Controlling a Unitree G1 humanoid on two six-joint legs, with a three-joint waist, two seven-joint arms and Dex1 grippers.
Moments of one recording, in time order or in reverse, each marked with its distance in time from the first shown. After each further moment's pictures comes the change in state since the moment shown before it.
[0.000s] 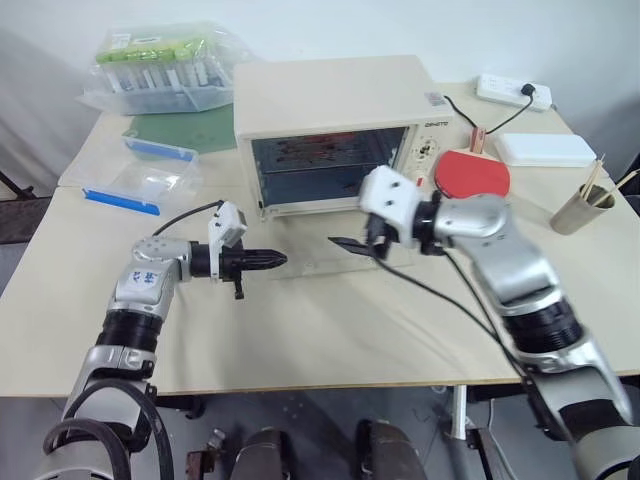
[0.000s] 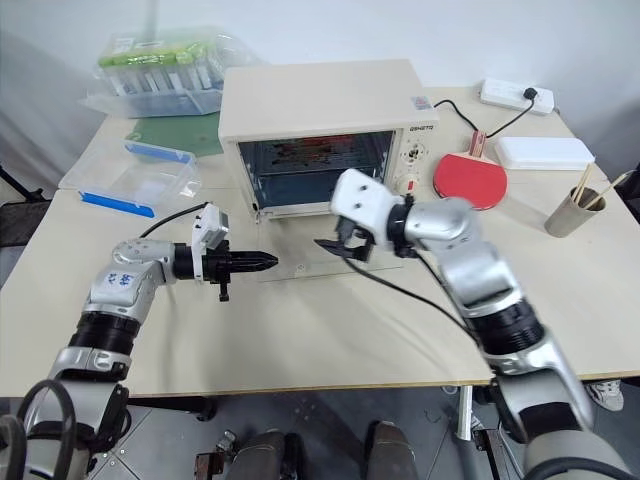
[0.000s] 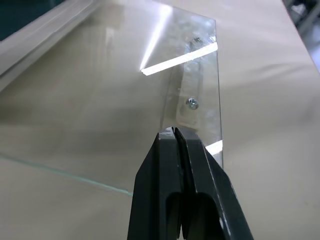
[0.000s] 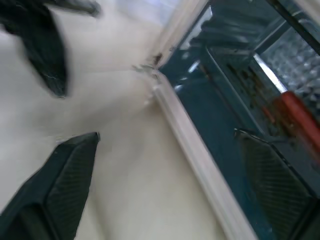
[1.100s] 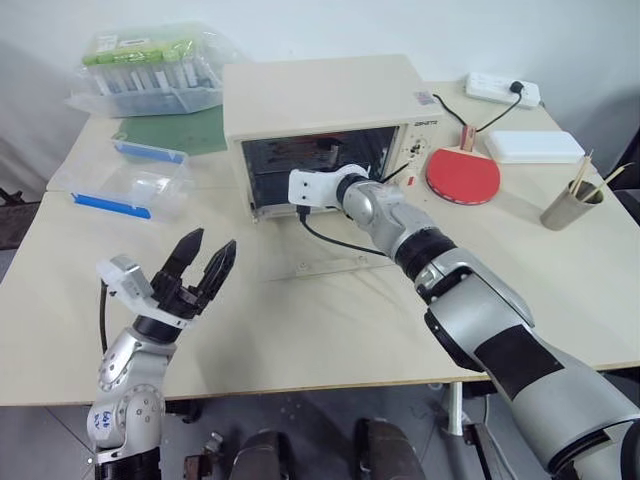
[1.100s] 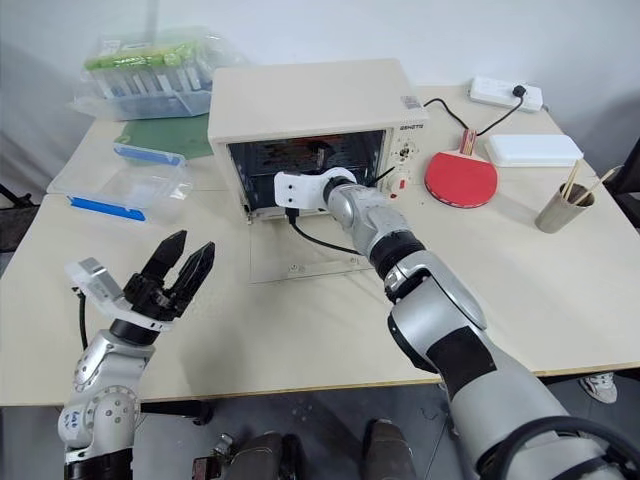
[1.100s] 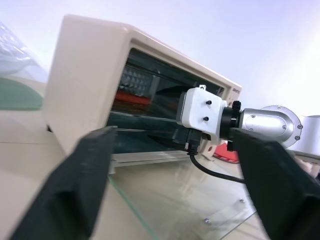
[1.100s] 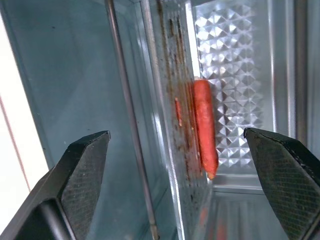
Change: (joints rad) left arm 0.597 -0.314 0.353 -0.697 -0.396 -0.118 0.580; right arm -0.517 0.384 0.181 1.229 -0.553 -0.469 -0.655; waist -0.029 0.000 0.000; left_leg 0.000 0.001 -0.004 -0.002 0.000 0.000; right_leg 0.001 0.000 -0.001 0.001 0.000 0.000
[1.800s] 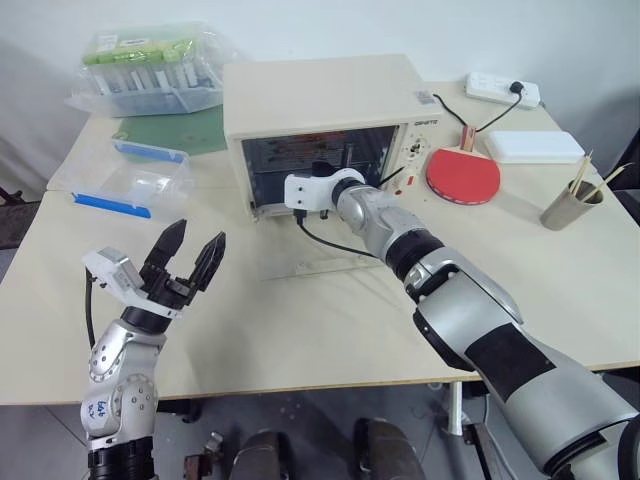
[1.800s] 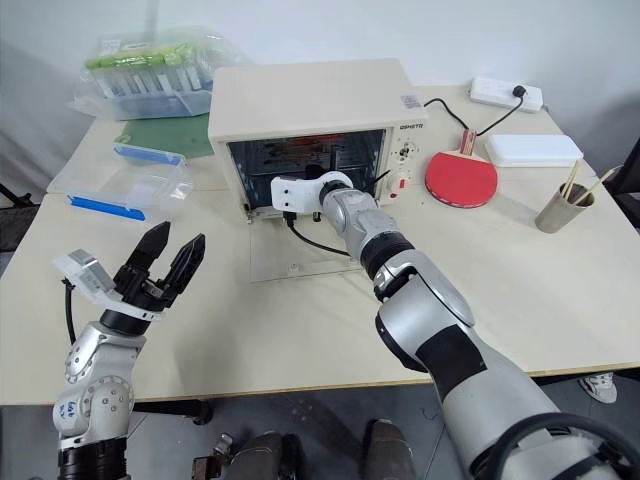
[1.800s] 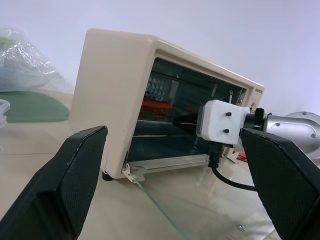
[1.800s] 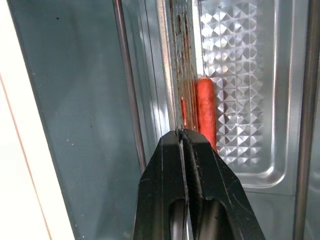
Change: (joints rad) left arm -0.067 0.038 -0.002 0.092 0.026 -0.051 0.015; right arm -0.030 0.039 0.014 0.074 -0.054 0.021 -0.082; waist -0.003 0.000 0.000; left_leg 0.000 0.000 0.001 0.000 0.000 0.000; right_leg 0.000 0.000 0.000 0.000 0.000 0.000
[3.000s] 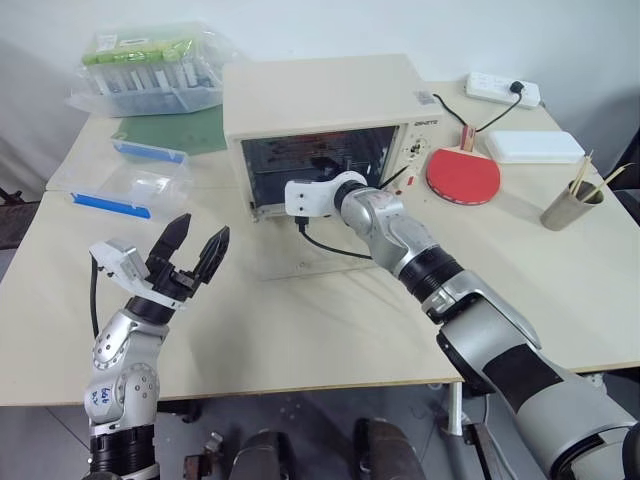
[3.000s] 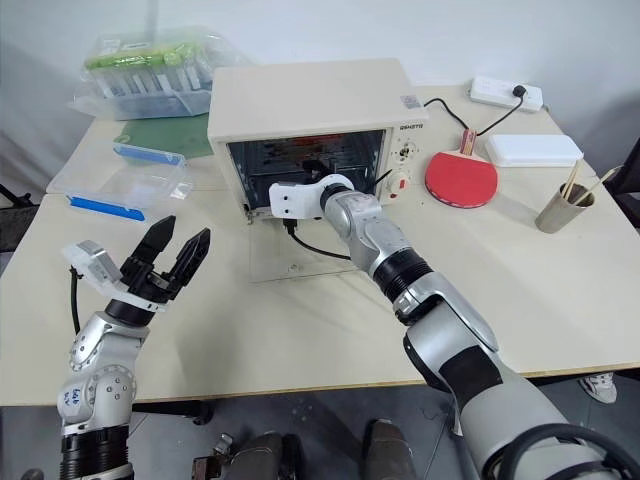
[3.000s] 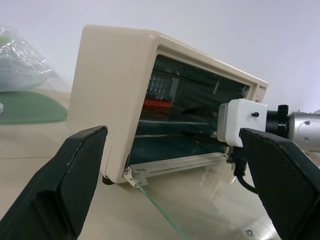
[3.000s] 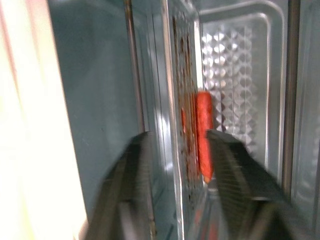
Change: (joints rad) left arm -0.043 0.020 -0.017 0.047 0.013 -0.001 0.005; right arm 0.172 -0.110 0.002 -0.448 -0.037 0.149 0.205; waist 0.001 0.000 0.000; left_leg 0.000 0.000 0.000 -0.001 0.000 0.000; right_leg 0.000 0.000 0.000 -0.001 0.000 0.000
